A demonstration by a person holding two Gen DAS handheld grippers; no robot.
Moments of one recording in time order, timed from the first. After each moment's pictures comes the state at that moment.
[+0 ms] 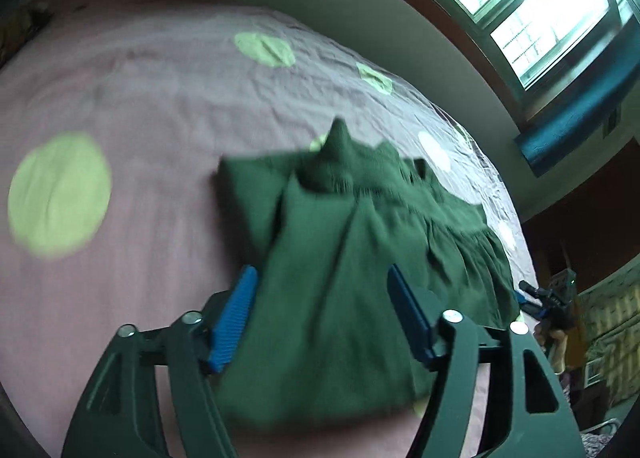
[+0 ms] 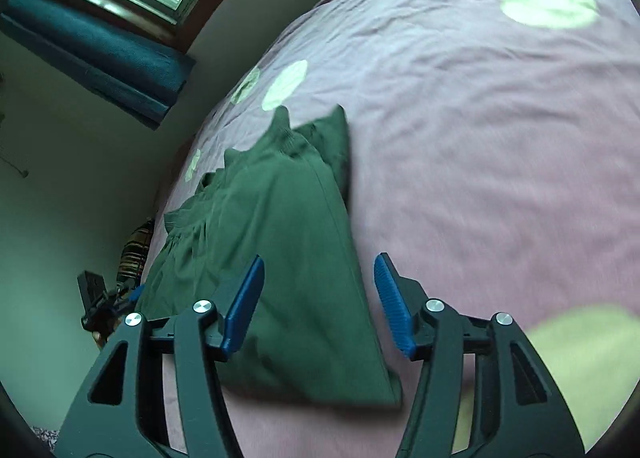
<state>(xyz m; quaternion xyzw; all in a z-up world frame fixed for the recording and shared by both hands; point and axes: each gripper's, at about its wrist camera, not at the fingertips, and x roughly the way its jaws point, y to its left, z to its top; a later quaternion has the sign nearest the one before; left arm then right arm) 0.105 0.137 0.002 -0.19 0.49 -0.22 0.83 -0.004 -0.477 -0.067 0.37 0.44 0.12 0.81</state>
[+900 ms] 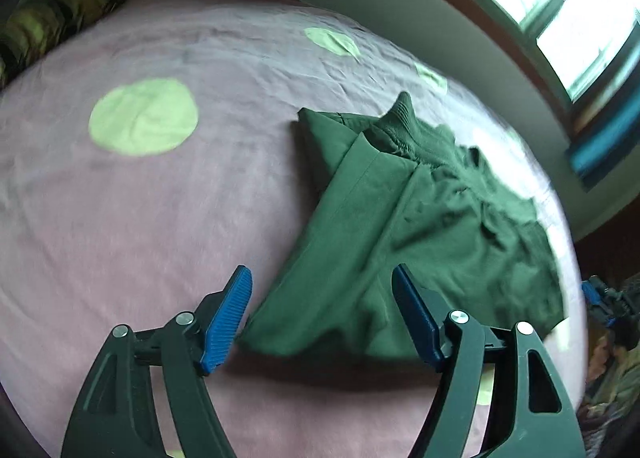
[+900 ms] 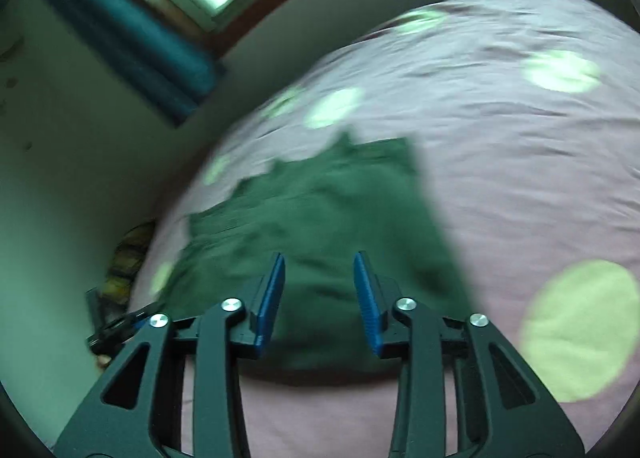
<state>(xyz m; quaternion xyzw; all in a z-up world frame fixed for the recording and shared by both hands) 0.061 0.146 -0.018 -0.19 0.49 -0.11 0.85 -0.008 -0.378 0.014 0.30 0.41 0.17 0.85</state>
